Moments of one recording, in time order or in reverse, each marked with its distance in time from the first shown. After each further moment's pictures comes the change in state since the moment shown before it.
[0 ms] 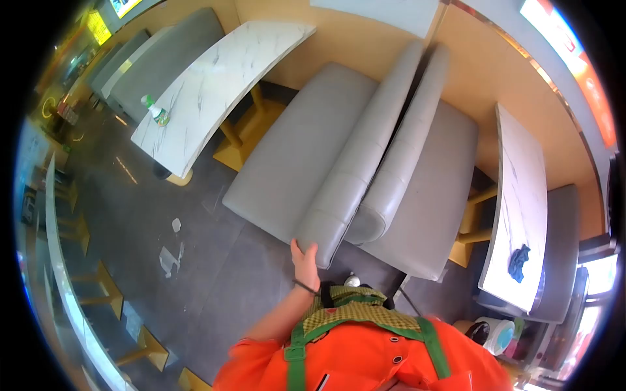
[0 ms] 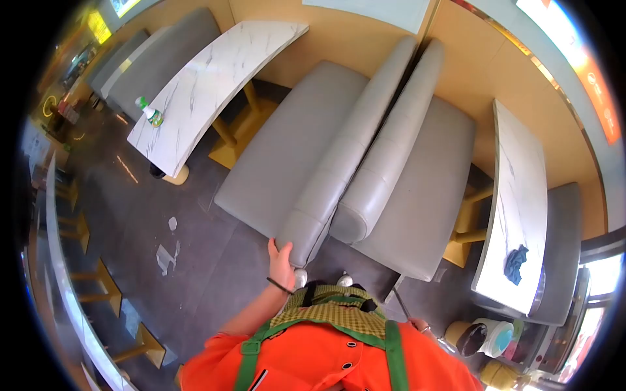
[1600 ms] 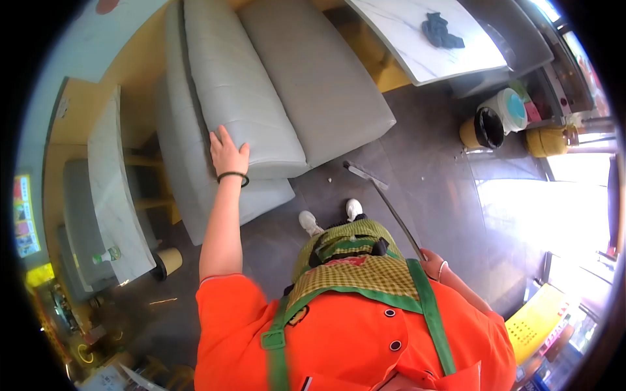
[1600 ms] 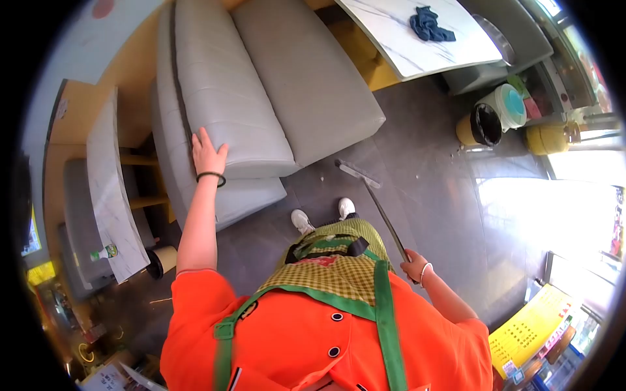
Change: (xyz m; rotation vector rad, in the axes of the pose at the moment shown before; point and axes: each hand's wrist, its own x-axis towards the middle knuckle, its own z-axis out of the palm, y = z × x) left_hand -0.006 -0.046 0.149 1.733 -0.791 1.139; right_hand -0.124 0.285 0.011 -0.276 0.229 -0.260
